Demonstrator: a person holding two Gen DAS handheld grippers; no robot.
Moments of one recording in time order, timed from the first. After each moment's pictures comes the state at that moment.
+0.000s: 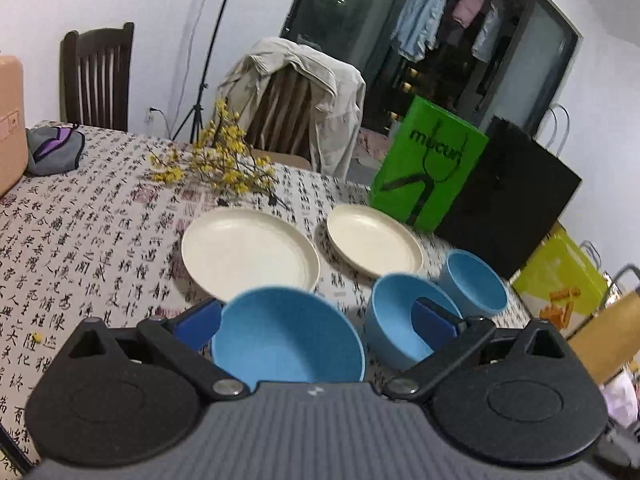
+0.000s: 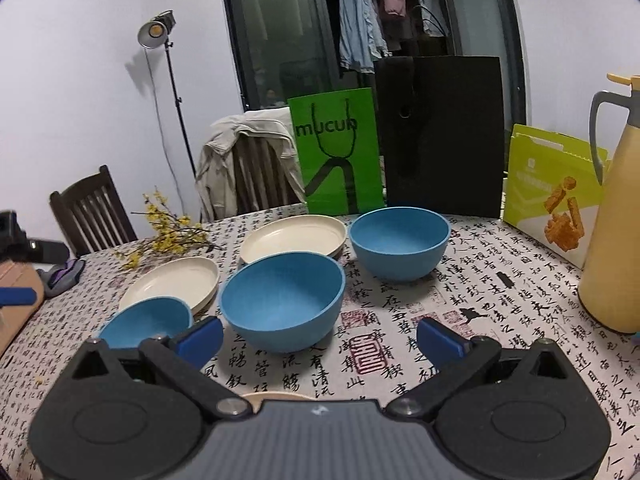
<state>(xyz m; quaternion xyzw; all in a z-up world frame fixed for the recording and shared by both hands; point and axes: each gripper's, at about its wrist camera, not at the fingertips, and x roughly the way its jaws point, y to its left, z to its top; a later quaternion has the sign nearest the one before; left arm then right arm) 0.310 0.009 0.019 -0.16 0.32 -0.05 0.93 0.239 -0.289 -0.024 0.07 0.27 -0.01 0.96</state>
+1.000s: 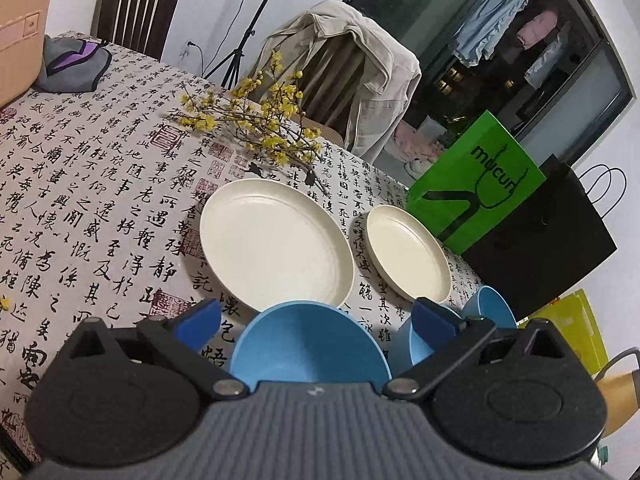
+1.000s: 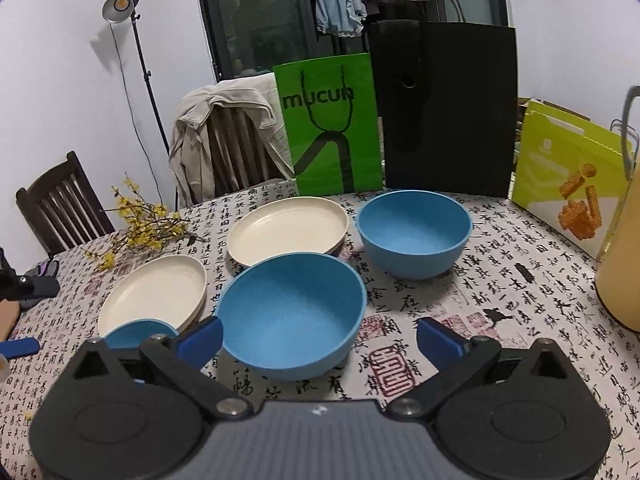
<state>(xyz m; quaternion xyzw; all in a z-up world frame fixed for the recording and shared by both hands) 0.379 0.061 -0.021 -0.27 0.38 -0.02 0.89 0.320 -0.262 -0.021 0.09 0.33 -0.04 0.94</state>
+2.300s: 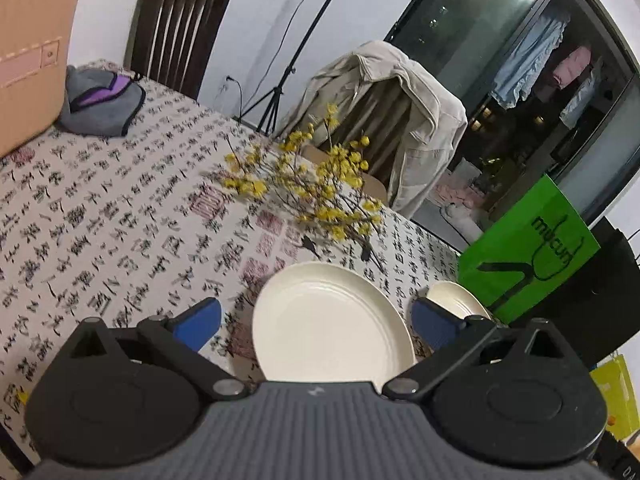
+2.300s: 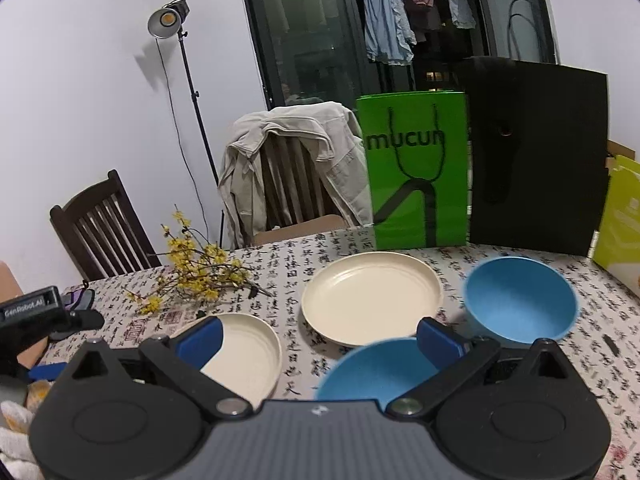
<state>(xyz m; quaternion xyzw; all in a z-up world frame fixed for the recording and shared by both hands) 0.444 0.116 -0.029 -0.27 0.33 0.05 0.90 0.405 -0.198 -0.003 0.08 0.28 0.03 0.96</state>
